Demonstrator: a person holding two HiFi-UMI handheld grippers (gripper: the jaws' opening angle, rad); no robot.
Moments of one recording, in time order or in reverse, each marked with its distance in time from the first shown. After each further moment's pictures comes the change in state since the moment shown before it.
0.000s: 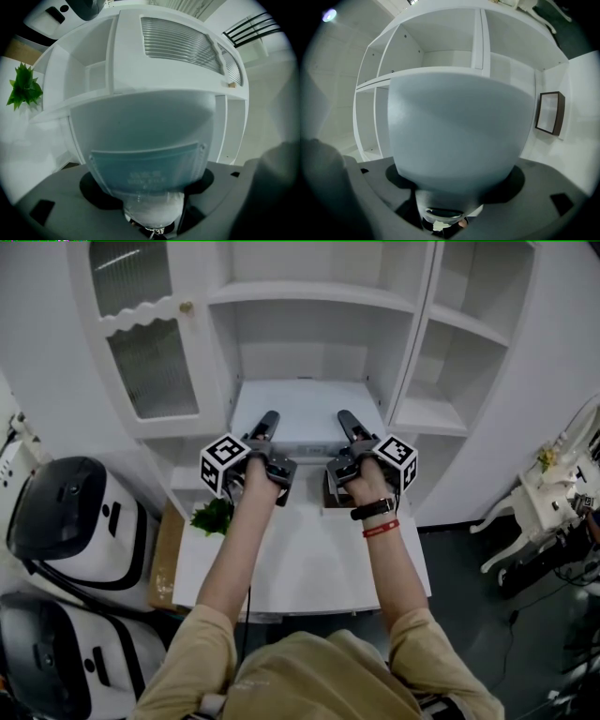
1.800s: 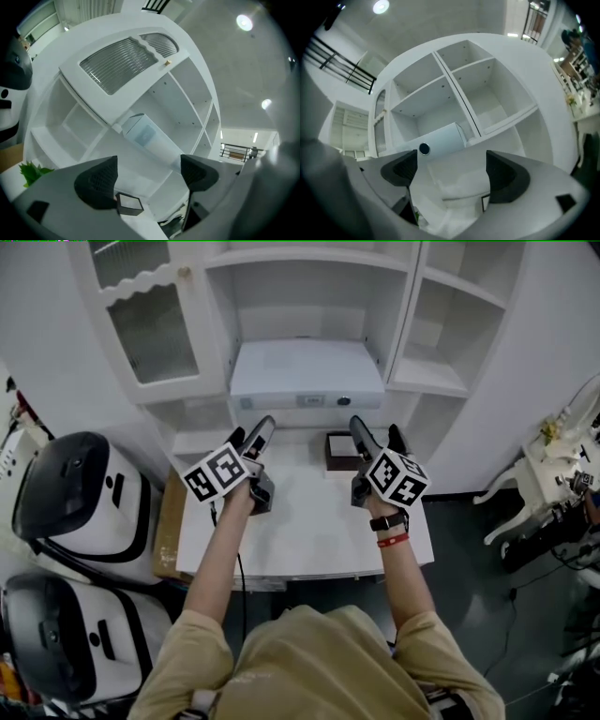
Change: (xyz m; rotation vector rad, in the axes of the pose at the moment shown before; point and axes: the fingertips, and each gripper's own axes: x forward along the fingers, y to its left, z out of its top) left arm -0.100 0.012 -0.019 0.750 0.047 0.001; right arm -0.119 -0.013 0.007 -1.031 -0.143 -0.145
